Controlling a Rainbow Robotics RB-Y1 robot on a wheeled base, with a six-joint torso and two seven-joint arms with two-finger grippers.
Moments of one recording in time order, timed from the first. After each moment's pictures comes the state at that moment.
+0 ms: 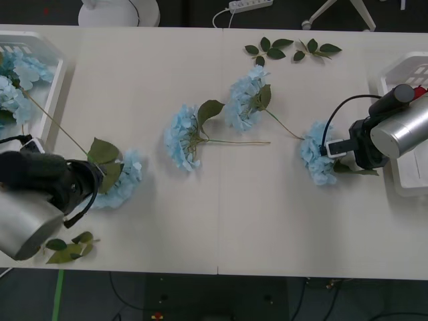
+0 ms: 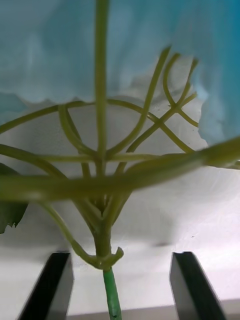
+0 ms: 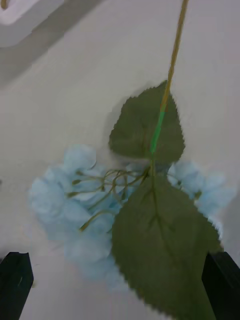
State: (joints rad) right arm -0.82 -0.91 0.96 -1.11 -0.88 0.84 2.72; left arm -0.06 0.72 -0.26 -2.28 0.31 1.51 -0.31
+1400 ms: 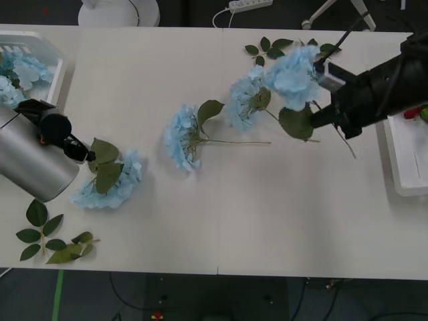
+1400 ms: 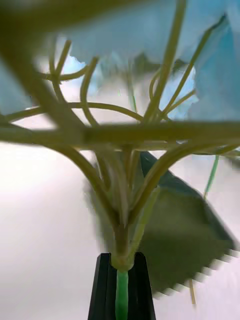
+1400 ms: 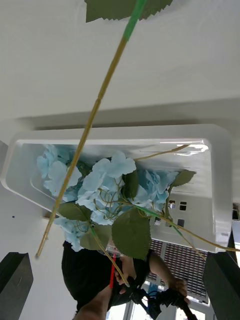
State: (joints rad) right arm -0.82 -0.98 0.54 -1.31 -1.82 1.24 2.72; left arm -0.37 0.84 -0.45 -2.01 -0.09 1.57 -2.74
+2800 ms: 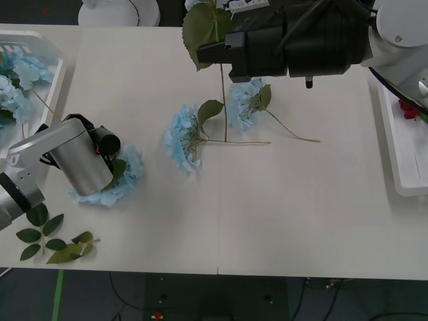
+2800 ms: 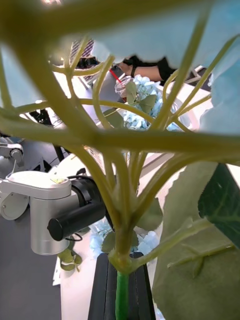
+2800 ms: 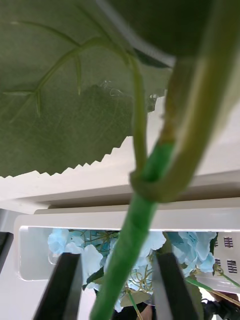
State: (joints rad) right arm -0.90 -0.77 0.53 -1.65 -1.86 0.80 2.06; left arm -0.60 0.75 -0.77 -1.46 -0.13 1.29 -2.74
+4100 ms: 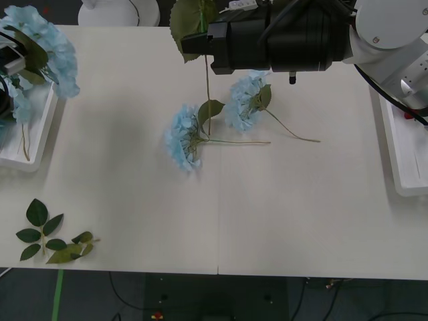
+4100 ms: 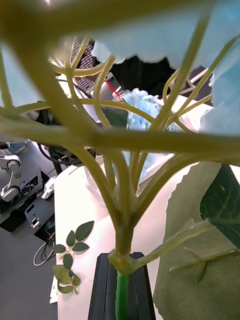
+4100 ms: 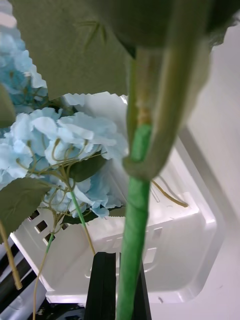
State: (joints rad) right arm -0.92 -0.71 0.53 -1.64 -1.80 0.76 2.00; left arm -0.60 0.97 -0.14 -1.55 0.54 1.50 -1.90
